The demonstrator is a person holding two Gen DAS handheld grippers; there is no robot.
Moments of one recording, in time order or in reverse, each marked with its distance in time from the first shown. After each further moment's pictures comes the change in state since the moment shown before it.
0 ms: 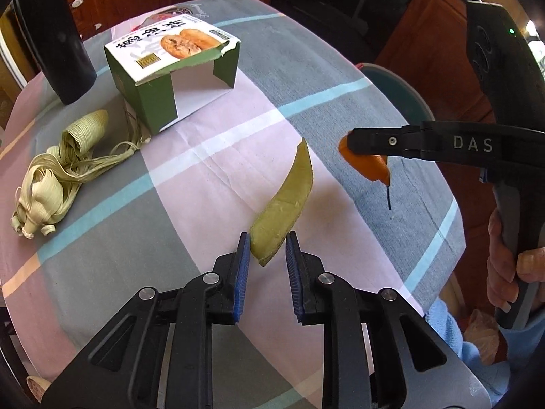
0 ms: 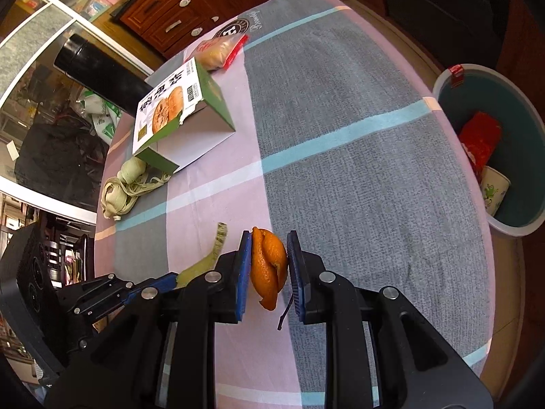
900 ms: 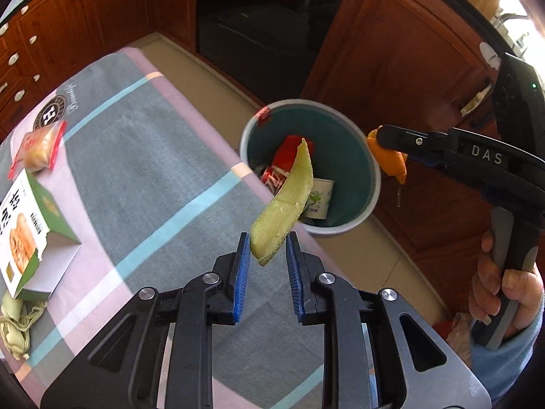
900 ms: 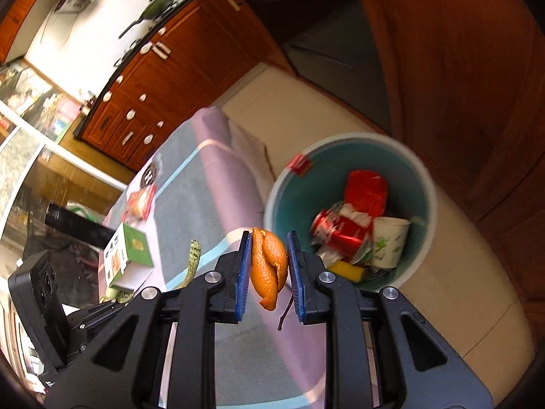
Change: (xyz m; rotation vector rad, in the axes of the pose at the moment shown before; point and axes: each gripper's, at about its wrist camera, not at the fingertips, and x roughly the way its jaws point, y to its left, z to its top) left arm 0.029 -0.159 0.130 0.163 0.004 -0.108; right arm -0.129 -0.179 0.041 0.289 -0.305 -0.043
